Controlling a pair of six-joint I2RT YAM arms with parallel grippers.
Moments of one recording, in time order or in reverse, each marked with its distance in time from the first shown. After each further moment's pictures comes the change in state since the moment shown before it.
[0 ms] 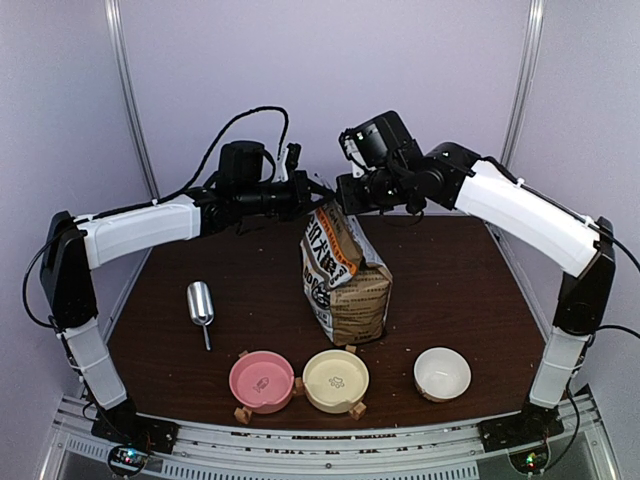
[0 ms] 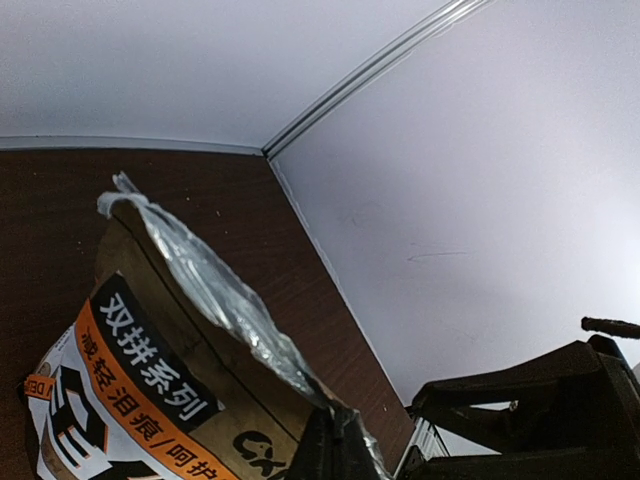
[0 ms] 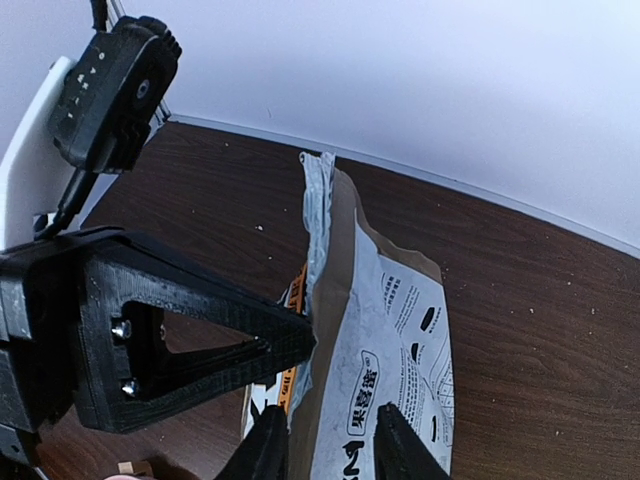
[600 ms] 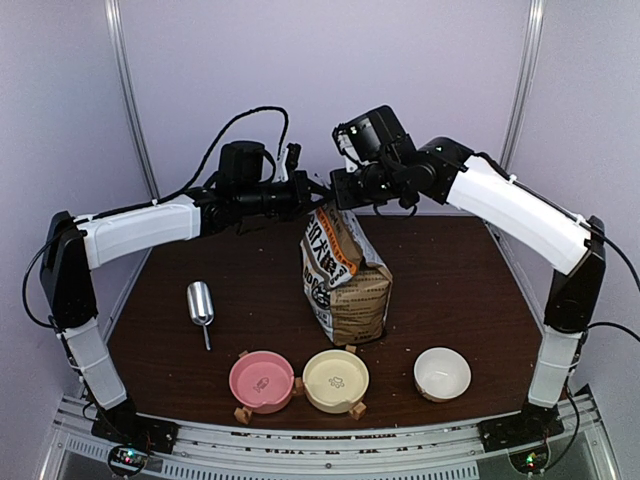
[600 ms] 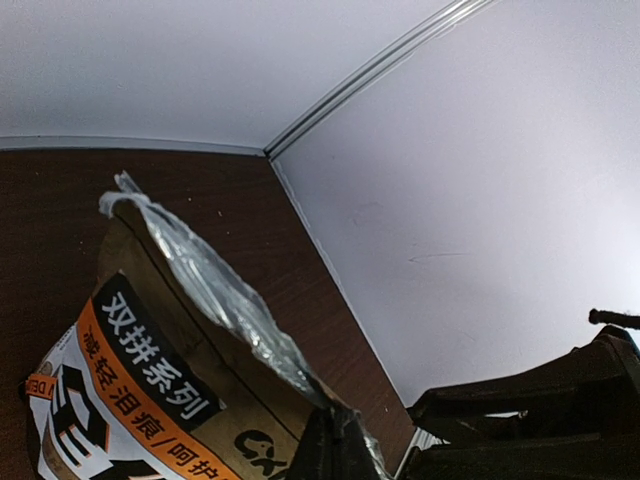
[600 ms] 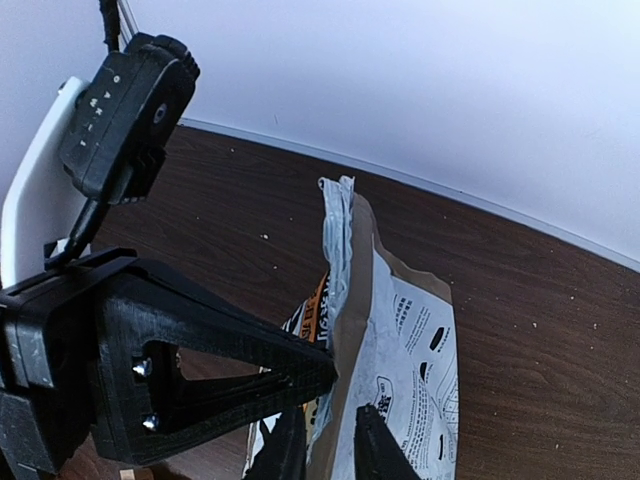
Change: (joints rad) left arm -0.001 -0.001 -0.001 -0.002 -0.008 0.001; right arm -0.002 0.054 0.094 -0.020 -0.005 -0.024
